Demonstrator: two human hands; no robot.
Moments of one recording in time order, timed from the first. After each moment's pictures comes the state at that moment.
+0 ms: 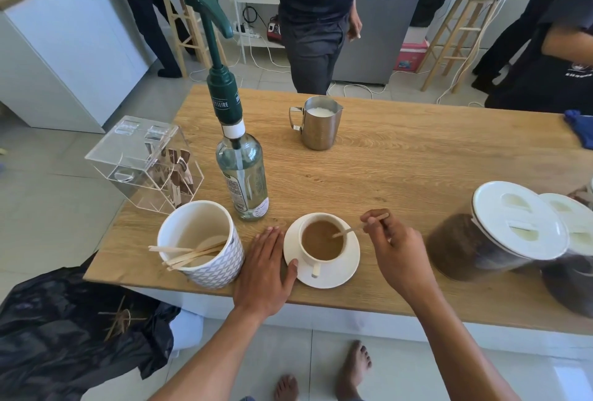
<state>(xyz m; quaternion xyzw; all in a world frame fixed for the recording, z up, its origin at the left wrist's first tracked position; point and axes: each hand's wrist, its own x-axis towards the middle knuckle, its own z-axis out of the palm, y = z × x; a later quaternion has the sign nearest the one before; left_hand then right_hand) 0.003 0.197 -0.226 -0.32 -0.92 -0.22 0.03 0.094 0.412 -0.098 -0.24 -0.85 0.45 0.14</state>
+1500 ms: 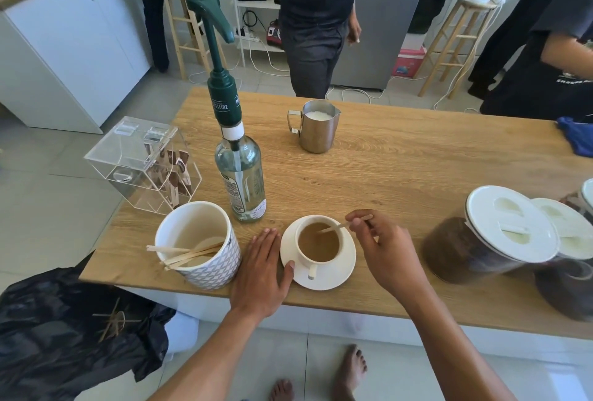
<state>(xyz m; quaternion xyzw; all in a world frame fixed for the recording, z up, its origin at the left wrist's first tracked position) 0.005 0.198 -0.227 -0.31 -0.92 -0.21 0.03 0.088 0.406 -0.086 -0.18 -0.88 0.42 0.14</state>
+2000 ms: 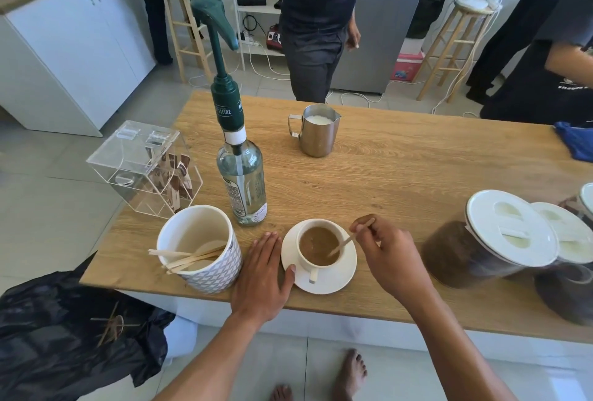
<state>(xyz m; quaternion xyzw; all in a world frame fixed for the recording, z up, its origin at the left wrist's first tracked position) 0.005 0.198 -0.228 -0.31 -0.92 -0.22 0.02 0.090 0.408 -0.083 -0.19 -0.88 0.42 0.13</state>
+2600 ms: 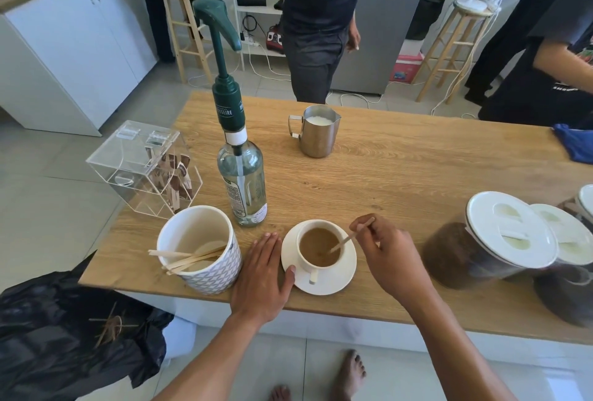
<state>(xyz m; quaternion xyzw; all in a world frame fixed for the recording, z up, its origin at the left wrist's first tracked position) 0.004 0.197 -0.227 -0.31 -0.92 -0.23 0.02 0.088 0.409 -0.084 -0.19 -0.89 0.40 0.12</state>
